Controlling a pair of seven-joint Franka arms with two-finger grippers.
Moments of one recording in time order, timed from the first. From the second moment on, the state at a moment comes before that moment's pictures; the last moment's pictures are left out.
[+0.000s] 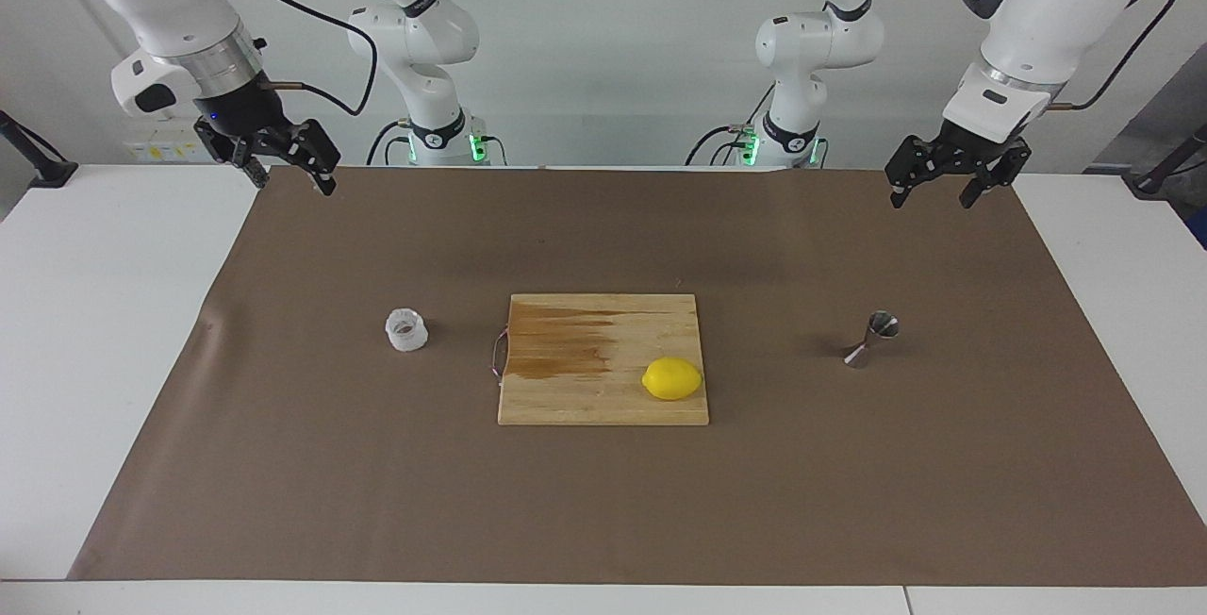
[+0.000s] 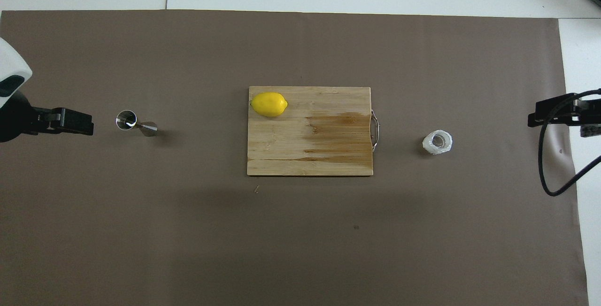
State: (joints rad) left arm 0.02 -0.08 -0.11 -1.70 -0.01 1.65 -0.02; right arm -0.04 -0.03 -0.03 -1.59 0.05 1.55 0.13
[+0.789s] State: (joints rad) left arm 0.01 -0.08 -0.10 -1.70 -0.01 1.65 -0.02; right arm -0.04 -0.03 -0.03 -1.59 0.05 1.55 0.13
